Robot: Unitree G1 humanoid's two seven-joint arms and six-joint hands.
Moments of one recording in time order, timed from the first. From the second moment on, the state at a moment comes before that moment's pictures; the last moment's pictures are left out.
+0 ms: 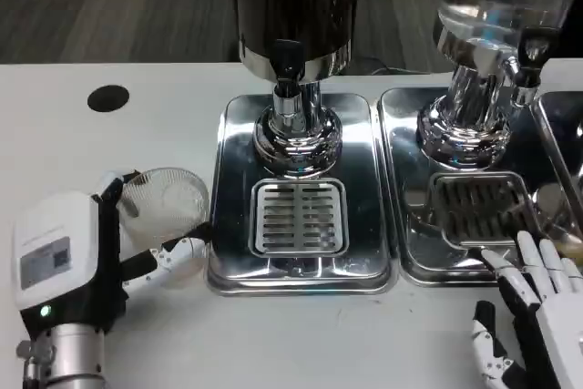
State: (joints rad) left arm 0.08 0.33 -0.18 0.11 0.80 0.11 0.52; right arm 0.40 -0.41 0.25 0.04 -0.90 -0.14 -0.61
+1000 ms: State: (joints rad) left arm -0.08 0.25 -0.30 0.19 0.87 0.14 0.55; right arm 0.43 -0.42 0.20 -0.03 -0.91 -0.15 -0.61
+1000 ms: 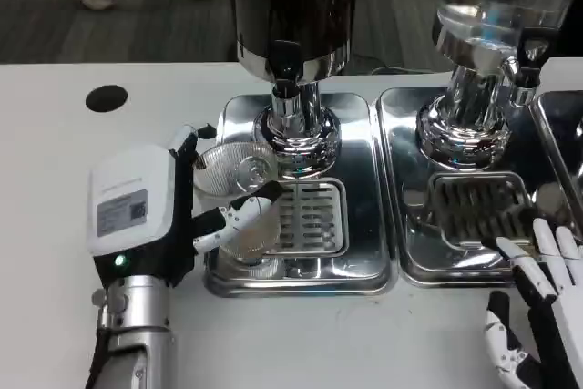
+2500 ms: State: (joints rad) left arm -0.24 0.17 -0.45 0.38 0.92 0.18 0.61; right arm 0.42 -0.41 0.16 0.03 -0.86 -0.20 -0.62
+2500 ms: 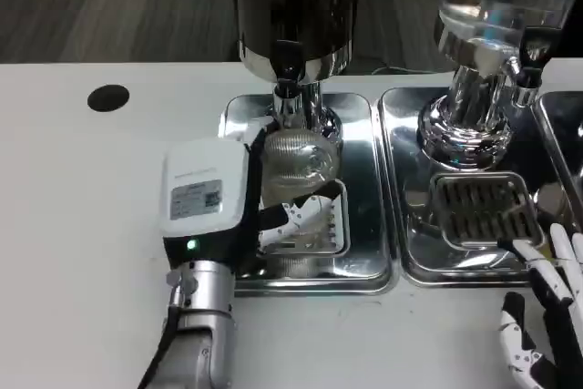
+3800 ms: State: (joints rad) left arm -0.06 0.27 -0.35 -0.08 0.91 0.08 0.58; right arm 0.40 -0.41 0.18 -0.03 -0.92 -0.18 -0.59
